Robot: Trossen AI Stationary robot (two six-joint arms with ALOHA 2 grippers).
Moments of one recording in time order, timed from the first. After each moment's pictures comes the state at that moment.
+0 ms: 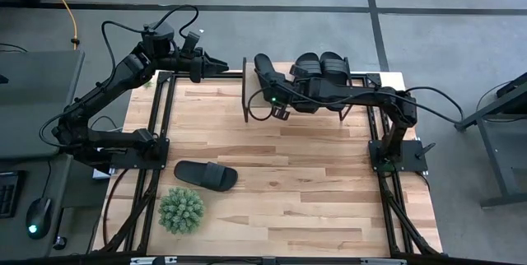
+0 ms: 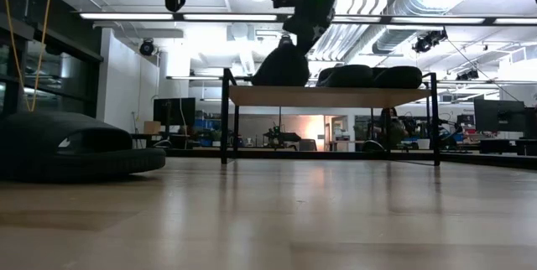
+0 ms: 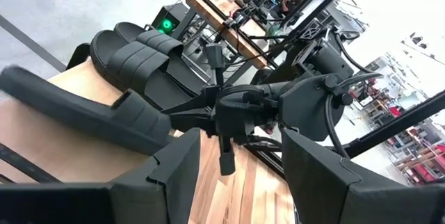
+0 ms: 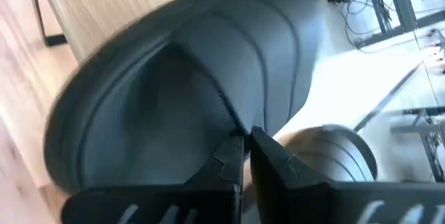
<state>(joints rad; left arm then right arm) 0.90 1.12 1.20 -0.37 0.70 -0.50 -0.16 1.83 1.71 -0.95 0.65 -0.04</state>
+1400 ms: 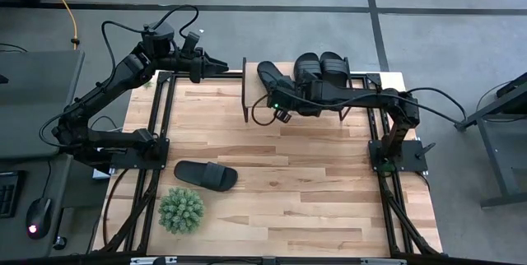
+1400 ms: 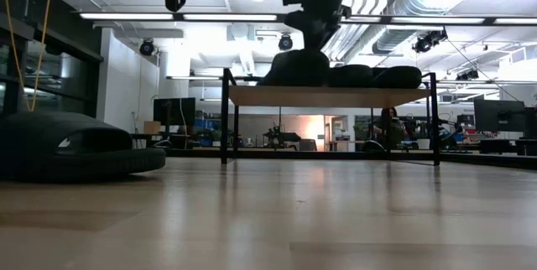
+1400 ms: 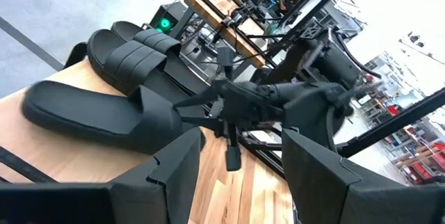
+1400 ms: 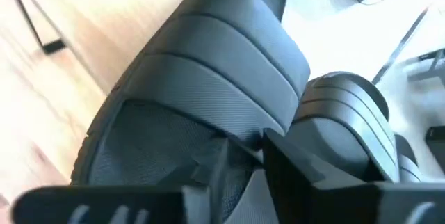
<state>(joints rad) 0.90 1.12 1.20 -0.37 0.70 -0.50 -0.14 1.81 1.71 -1.08 0.68 0.25</state>
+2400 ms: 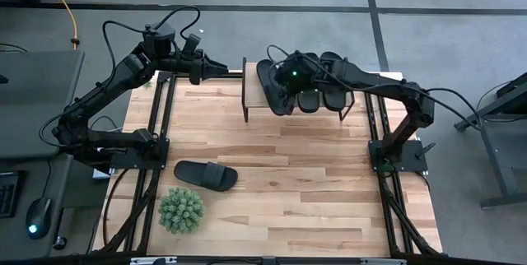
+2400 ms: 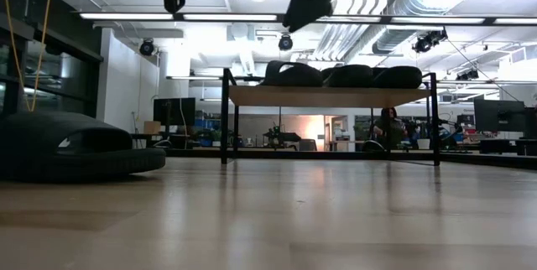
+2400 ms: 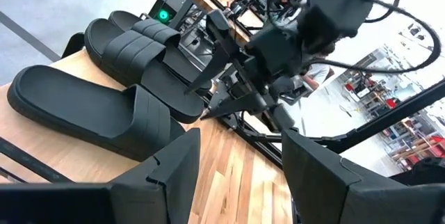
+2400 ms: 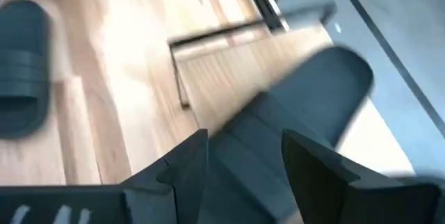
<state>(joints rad) 0.90 1.12 1.20 -0.40 0.72 -0.48 -0.28 1.67 1.71 -0.85 0.14 -0.02</state>
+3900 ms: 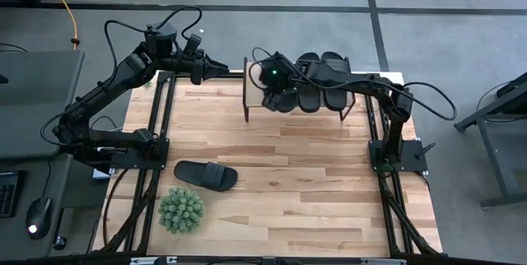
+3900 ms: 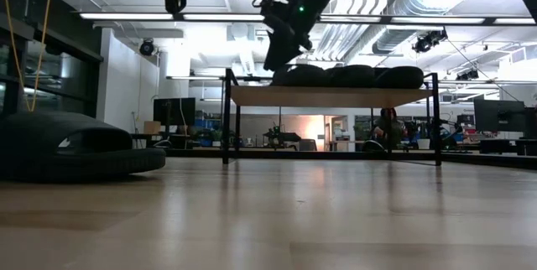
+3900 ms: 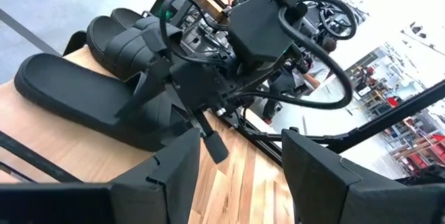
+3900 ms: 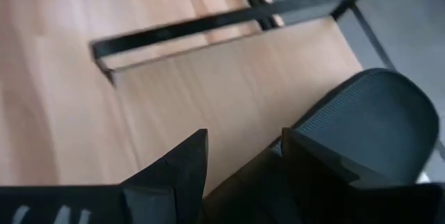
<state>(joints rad) 0.90 1.13 1.20 -0.40 0.72 -0.48 -0.35 1.87 1.71 -0.68 0.14 -0.11</state>
